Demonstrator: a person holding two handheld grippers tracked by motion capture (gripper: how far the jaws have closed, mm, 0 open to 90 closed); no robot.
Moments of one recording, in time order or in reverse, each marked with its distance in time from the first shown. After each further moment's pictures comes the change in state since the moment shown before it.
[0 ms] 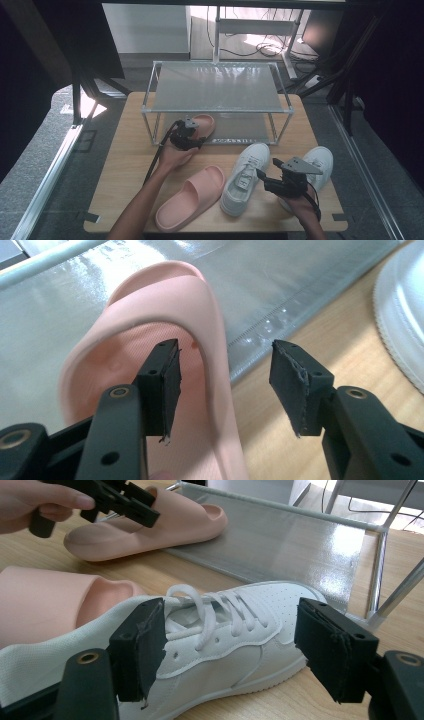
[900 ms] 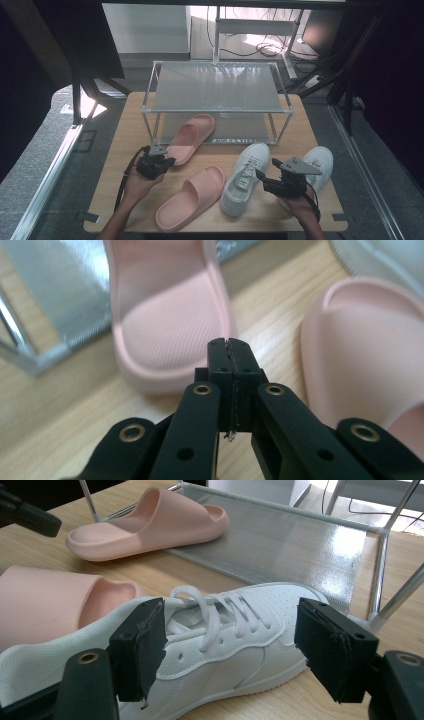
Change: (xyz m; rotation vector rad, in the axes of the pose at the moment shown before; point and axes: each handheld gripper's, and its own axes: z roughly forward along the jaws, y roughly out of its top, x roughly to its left) left arm 0.001 -0.086 -0.085 0.053 -0.037 -0.045; right arm 0.003 0.001 0.000 0.000 0.002 -0.008
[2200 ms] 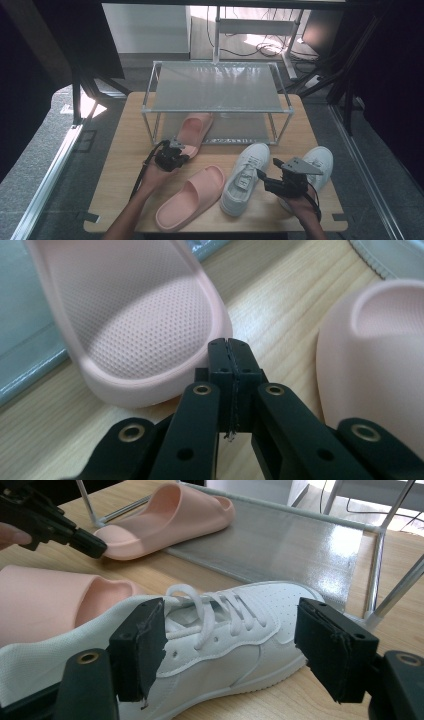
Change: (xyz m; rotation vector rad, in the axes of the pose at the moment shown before) left arm -0.001 0.030 0.064 0.066 -0.080 0.045; right arm -0.003 -0.001 -0.001 0.000 -0.008 0.007
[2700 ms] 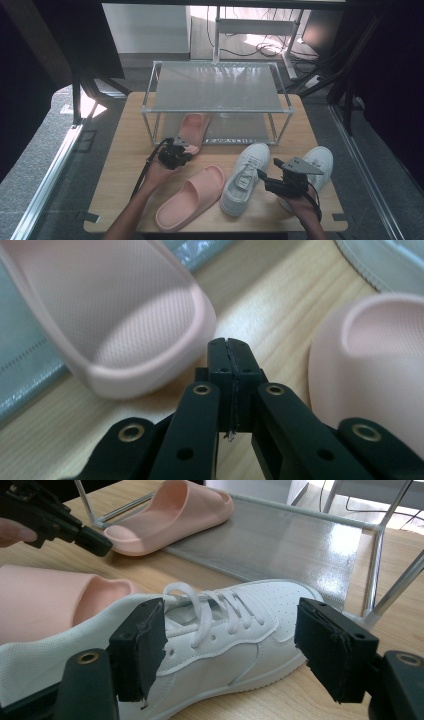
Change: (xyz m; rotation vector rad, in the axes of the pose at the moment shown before) left arm -0.004 0.005 0.001 0.022 -0.006 0.033; right arm -0.001 -0.001 0.000 0.003 -0.001 0.002
